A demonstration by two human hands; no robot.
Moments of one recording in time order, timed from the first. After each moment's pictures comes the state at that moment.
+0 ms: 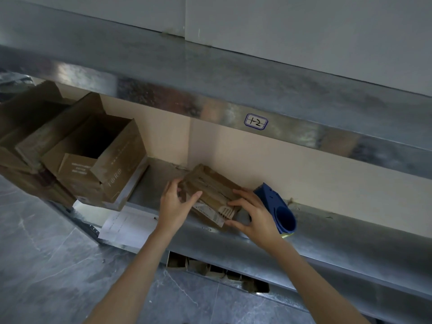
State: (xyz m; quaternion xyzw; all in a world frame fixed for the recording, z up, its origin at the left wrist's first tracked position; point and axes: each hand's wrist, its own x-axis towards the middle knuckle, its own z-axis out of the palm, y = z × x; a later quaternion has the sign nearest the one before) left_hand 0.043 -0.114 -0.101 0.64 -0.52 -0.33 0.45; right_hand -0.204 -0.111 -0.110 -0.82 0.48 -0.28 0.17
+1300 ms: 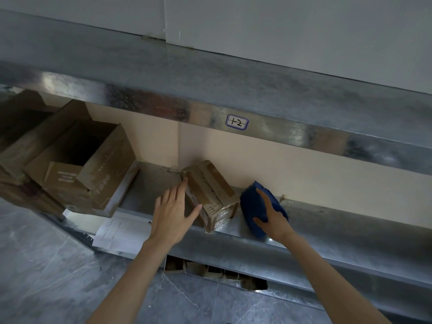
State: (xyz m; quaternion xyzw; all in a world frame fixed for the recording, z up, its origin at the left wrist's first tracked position) left_hand 0.029 -0.103 -0.096 0.67 -0.72 -0.07 0.16; right_hand -0.265 -0.115 -0.117 -0.66 0.68 -0.08 0.31
